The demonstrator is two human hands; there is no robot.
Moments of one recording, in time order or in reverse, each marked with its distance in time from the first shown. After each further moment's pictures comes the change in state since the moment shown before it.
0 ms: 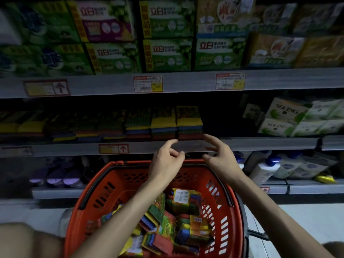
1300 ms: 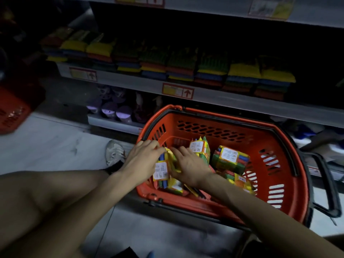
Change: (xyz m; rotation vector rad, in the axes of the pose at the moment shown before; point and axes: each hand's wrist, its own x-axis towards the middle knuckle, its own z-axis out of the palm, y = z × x) left_hand -0.106 -0.211 -0.156 0.876 -0.234 0.270; right_hand -0.093 -0.025 0.259 -0.685 -0.729 -0.346
